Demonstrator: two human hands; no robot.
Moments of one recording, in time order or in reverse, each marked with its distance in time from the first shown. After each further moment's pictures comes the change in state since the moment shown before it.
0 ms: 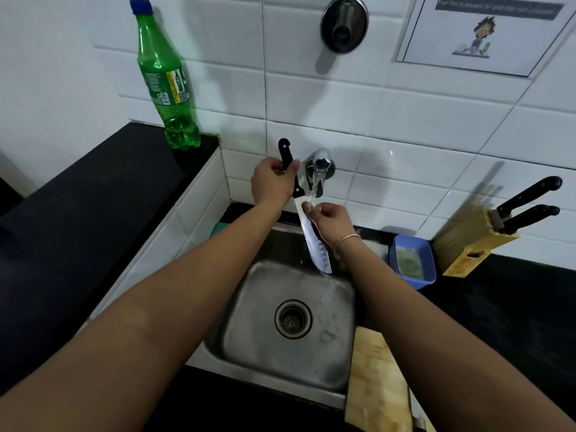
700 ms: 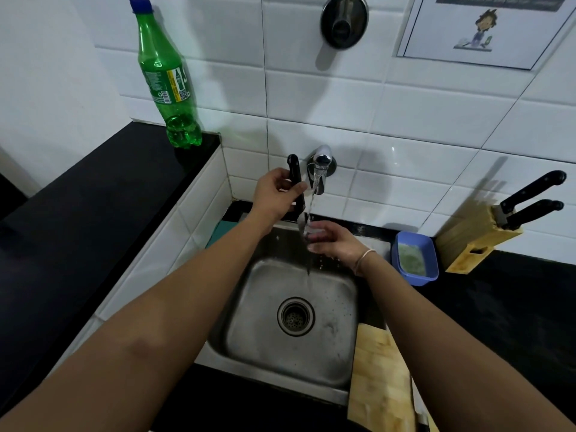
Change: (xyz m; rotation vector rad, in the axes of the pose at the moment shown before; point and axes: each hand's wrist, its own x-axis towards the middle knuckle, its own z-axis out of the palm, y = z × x) left_hand -0.028 -0.010 -0.020 -0.189 -0.327 -0.011; right_hand -0.017 0.040 -0.027 -0.023 -0.389 0.114
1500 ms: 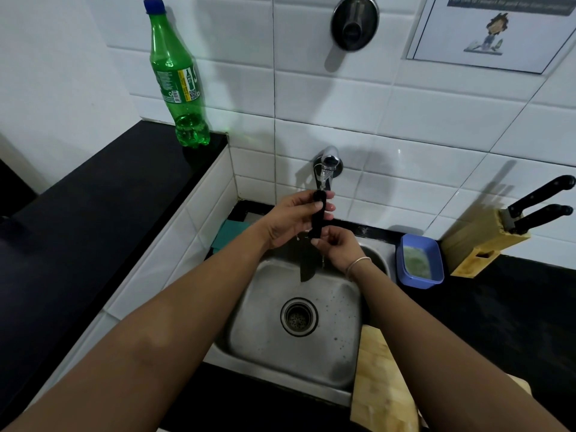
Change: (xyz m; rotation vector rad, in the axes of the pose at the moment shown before) left_hand -0.028 -0.008 -0.005 -0.319 -0.573 -0.133; right_hand 0.004 0.014 0.022 -0.003 0.216 -0.168
